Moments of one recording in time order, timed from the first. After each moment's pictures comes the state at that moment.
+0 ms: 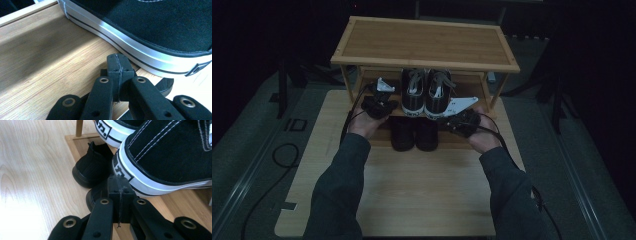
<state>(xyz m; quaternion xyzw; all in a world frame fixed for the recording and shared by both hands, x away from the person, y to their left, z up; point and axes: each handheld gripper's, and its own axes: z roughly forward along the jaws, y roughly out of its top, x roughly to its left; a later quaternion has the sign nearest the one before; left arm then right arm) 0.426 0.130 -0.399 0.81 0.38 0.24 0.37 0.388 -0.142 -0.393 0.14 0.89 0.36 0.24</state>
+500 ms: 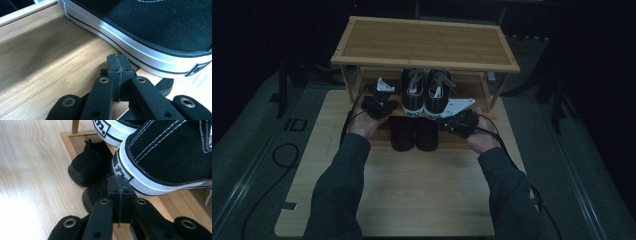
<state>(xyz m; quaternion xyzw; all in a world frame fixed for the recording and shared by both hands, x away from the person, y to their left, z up) 0.426 0.131 -0.399 0.81 0.38 0.24 0.37 0.387 -0.138 -0.395 0.14 0.89 0.35 0.26</state>
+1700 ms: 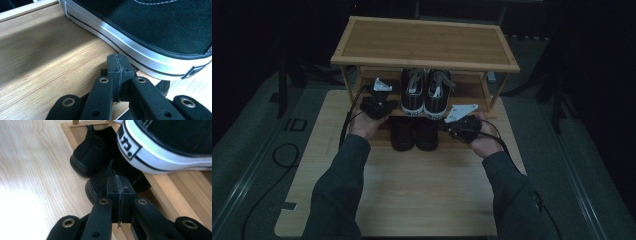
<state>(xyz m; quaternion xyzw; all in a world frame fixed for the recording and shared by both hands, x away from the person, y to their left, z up) 0.426 0.134 -0.401 0.80 0.40 0.23 0.39 0.384 -0.151 -0.412 0.15 0.90 0.34 0.24</state>
